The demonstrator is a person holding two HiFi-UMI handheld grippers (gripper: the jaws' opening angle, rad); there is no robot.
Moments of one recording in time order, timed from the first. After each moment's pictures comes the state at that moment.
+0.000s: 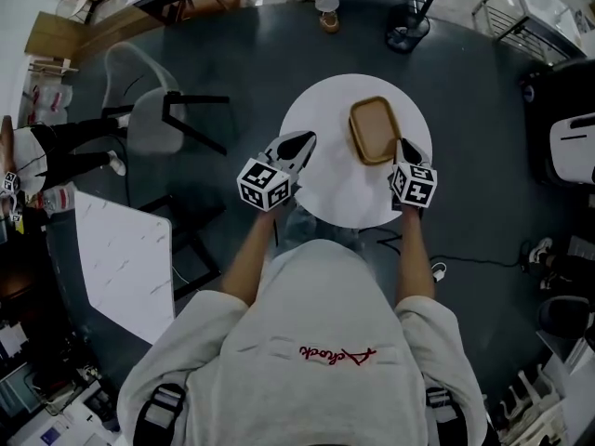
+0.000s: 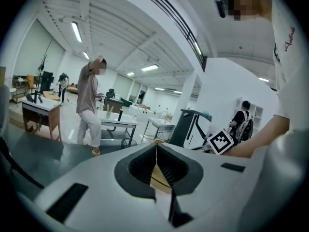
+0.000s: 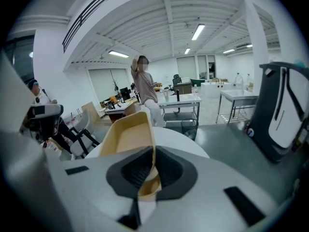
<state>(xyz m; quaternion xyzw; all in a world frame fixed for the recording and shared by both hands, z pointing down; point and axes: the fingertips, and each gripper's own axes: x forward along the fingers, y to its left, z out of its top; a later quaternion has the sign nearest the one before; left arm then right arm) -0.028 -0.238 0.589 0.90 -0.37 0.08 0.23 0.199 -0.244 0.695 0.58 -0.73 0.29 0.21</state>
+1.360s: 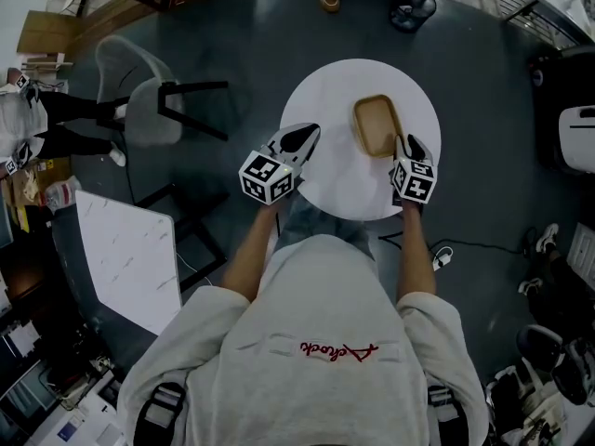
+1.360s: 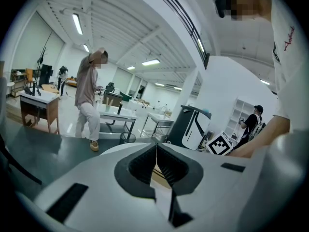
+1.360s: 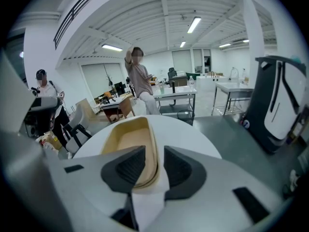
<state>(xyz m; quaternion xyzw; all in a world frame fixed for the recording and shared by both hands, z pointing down) -0.030 -0.248 0.622 0.90 -0.35 0.10 0.25 0.194 -0.234 0.745 0.59 -0.70 0.32 0.24</state>
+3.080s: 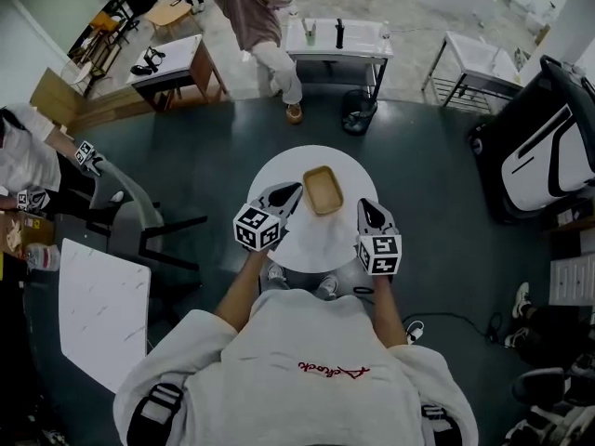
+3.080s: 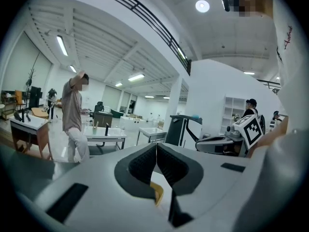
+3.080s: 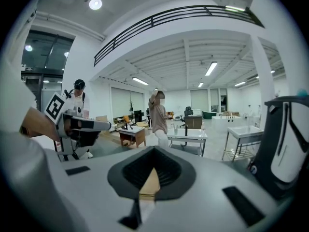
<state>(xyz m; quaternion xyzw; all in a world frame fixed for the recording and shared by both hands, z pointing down) 0.055 -0.191 0.512 0.93 -0.34 0.05 0.15 0.210 -0.148 0.531 0.56 -0.81 0.11 0.13</state>
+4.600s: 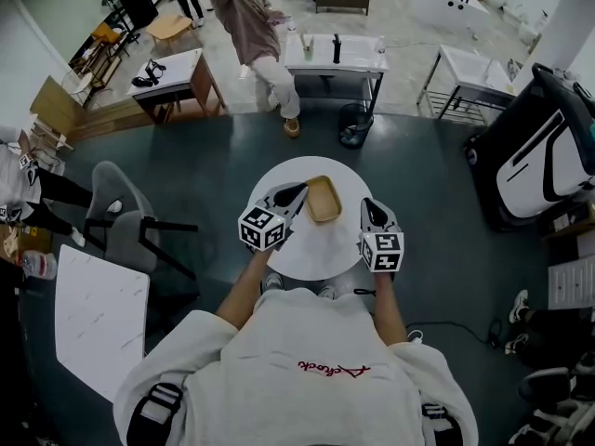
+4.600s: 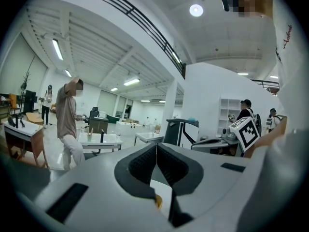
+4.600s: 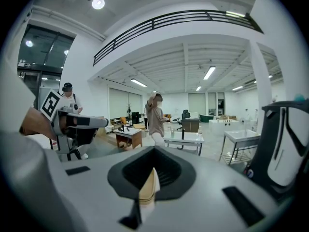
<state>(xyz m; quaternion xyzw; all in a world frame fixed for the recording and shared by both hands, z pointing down) 0.069 -0.193 0.485 0.94 -0.32 0.03 0.12 0.221 -0.158 0.514 0.58 -0.80 0.10 0.12</state>
